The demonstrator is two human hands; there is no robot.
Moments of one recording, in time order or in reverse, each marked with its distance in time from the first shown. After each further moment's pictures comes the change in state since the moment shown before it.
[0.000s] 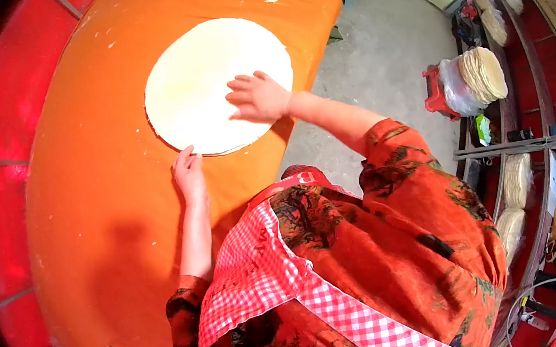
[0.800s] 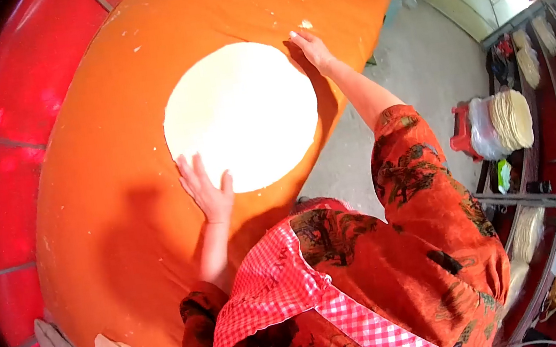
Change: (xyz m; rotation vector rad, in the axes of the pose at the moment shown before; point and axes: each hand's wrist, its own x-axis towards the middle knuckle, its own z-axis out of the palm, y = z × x) left_hand 0.016 0.027 0.035 0.776 0.208 0.655; right_hand 0.089 0.206 -0.023 1.066 0.308 0.780
